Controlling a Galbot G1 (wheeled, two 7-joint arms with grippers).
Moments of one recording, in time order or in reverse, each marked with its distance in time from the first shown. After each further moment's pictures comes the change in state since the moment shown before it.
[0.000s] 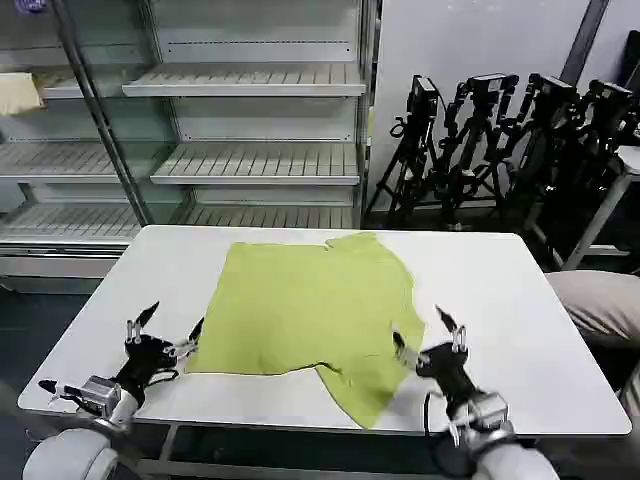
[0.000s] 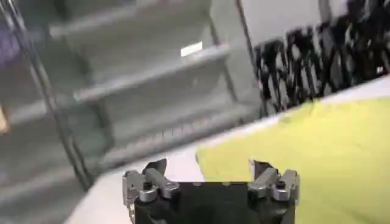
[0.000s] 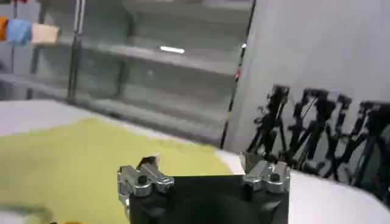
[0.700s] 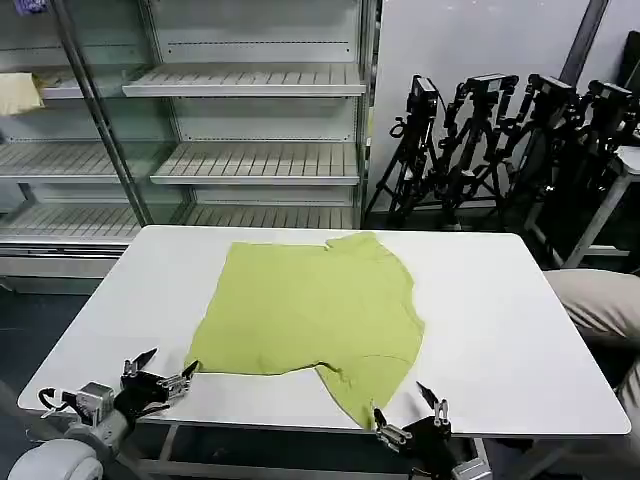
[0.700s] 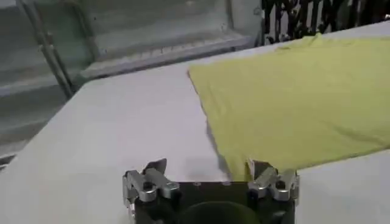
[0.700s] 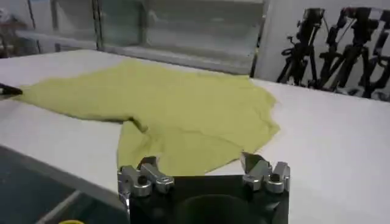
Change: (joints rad) left arm 0.029 0.042 -0.019 0.046 -0.133 0.192 0.031; right arm -0.164 -0.001 -0.115 0.060 0.015 -0.121 0.086
